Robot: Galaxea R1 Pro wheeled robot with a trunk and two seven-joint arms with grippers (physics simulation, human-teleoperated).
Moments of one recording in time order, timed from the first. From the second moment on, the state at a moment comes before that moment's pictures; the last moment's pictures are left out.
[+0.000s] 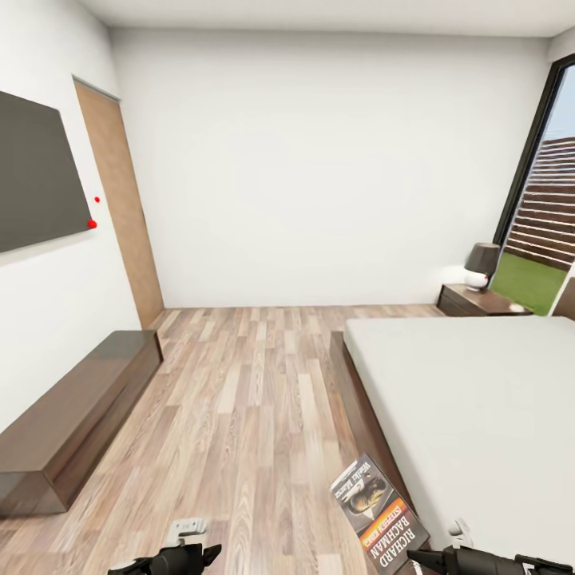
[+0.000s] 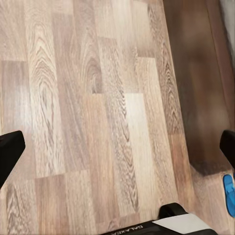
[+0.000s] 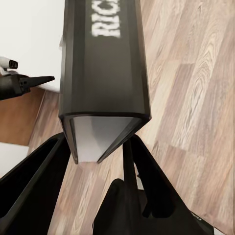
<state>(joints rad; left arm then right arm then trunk) -0.53 0.07 0.32 -0.02 -0.18 -0.06 -0.46 -0.46 -0.31 -0.58 -0.26 0.43 0.16 1.36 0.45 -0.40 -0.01</state>
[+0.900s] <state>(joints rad) -0.50 0.08 0.31 -0.02 -0.19 -0.07 -0.45 -0.46 -0.32 -0.60 -0.17 0.44 0.27 1.27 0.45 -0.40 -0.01</state>
